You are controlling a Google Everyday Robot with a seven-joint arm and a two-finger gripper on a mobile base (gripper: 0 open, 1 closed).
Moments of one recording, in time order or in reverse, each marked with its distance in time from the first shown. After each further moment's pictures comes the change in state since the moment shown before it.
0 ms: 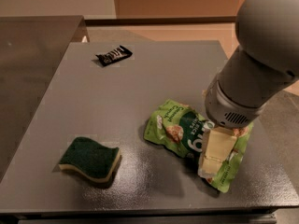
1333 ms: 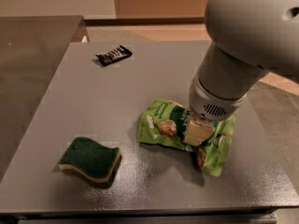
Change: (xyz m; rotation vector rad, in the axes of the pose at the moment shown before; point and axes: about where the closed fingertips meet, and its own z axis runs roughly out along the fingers) arm -0.025 -0.007 -0.002 0.033 0.042 0.056
